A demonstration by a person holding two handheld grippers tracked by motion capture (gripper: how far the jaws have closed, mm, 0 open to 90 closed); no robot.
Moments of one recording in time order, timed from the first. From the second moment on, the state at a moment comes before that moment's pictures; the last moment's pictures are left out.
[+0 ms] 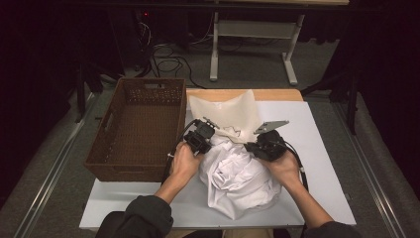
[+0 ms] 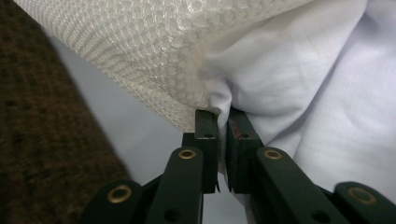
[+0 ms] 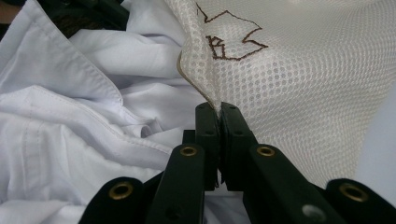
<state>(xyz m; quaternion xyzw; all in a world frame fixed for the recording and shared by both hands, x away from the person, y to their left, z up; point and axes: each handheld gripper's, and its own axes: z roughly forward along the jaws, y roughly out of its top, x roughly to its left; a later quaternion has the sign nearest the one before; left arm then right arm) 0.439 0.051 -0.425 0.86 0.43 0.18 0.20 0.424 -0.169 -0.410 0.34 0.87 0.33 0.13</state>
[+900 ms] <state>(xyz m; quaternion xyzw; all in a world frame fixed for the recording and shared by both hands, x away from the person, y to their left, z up) 0.445 0.036 -0.439 0.86 0.42 0.14 0.23 0.433 -0.170 -0.410 0.34 0.87 0.33 0.13</state>
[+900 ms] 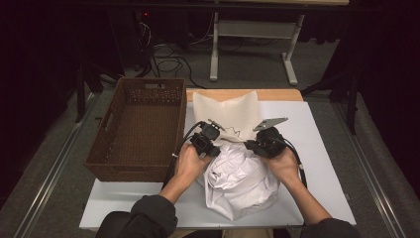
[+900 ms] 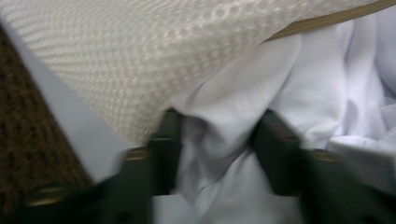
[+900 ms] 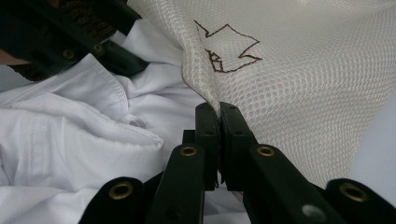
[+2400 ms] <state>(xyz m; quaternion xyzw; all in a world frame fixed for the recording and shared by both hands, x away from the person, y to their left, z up) 0.444 0.011 -0.432 0.87 0.33 0.17 0.32 0.428 -0.161 -0.411 0.34 0.87 0.34 0.11</state>
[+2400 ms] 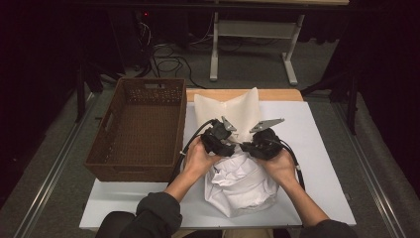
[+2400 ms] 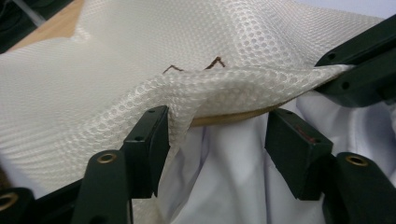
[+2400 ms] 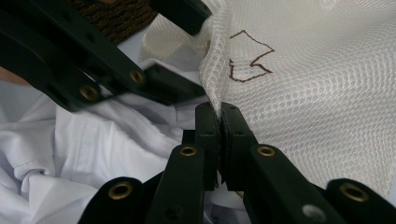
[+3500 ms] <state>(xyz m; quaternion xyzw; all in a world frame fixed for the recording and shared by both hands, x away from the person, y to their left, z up) 0.446 0.019 -0.424 0.88 0.34 0.13 0.32 0.391 -0.241 -0.420 0.40 0.85 0.33 0.12</state>
